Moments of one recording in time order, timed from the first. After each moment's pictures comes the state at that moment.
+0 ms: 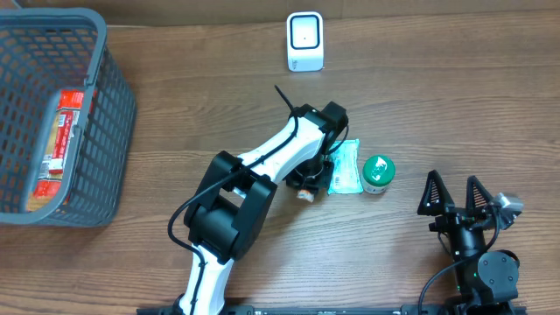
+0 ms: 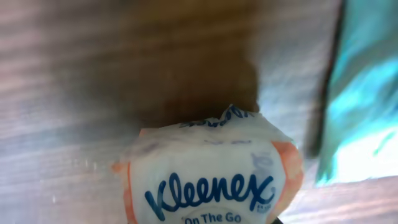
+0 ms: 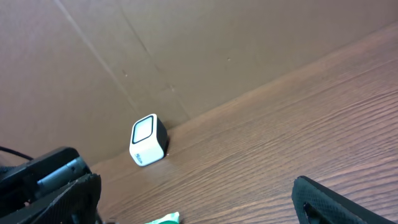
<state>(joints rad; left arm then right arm) -0.62 2.15 1.55 -1.15 0.08 -0.38 0.17 0.01 0.02 -0.02 0.12 0.51</state>
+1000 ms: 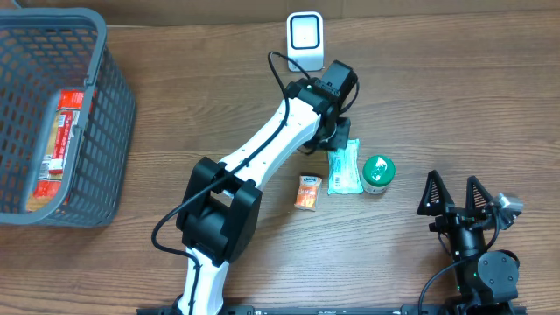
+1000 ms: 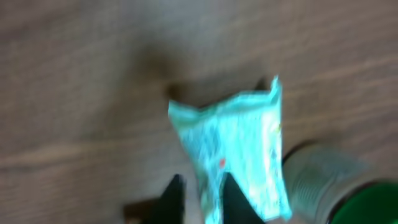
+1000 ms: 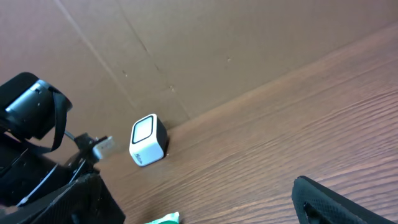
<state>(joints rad) -0.59 2.12 1.75 -0.95 0.08 -0.42 0.17 0.01 0.02 -0.02 0.12 0.51</state>
